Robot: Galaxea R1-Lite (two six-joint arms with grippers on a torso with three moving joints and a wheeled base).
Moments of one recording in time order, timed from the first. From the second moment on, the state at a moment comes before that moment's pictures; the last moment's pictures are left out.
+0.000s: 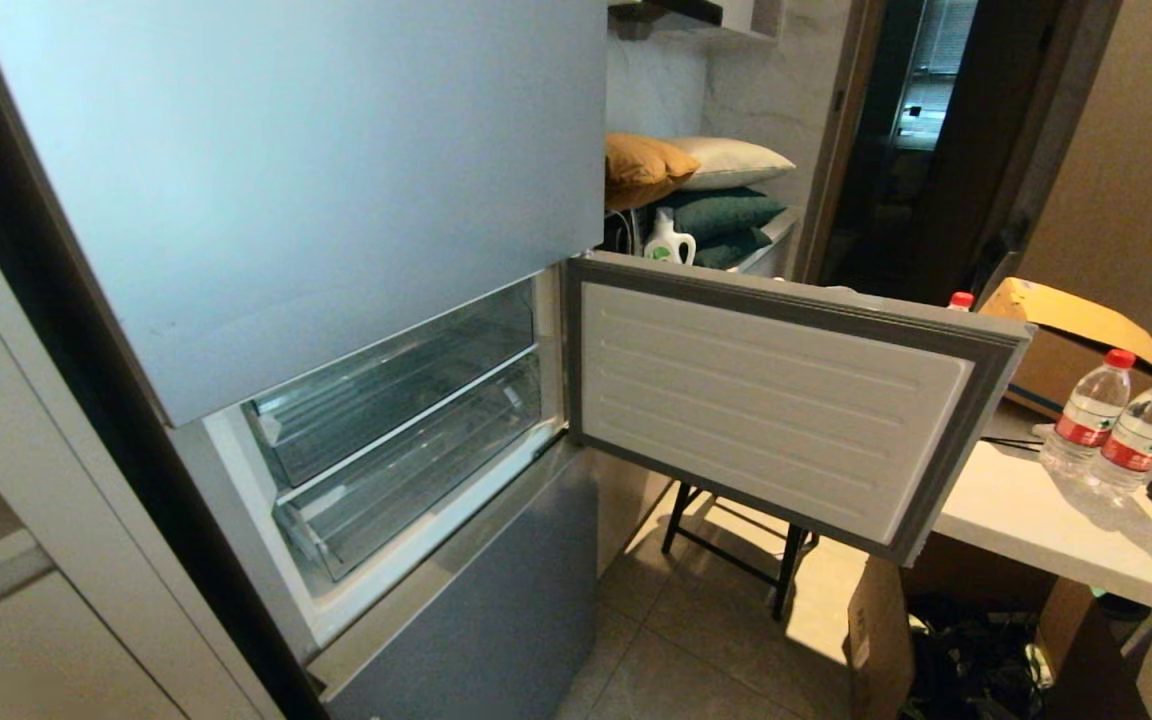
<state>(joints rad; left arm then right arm) 0.00 0.00 0.00 -0.02 0.00 -0.01 0.00 0.00 0.00 0.01 0.00 0.03</state>
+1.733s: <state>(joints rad) 0.00 0.00 0.00 -0.02 0.00 -0.01 0.00 0.00 0.00 0.01 0.00 0.03</state>
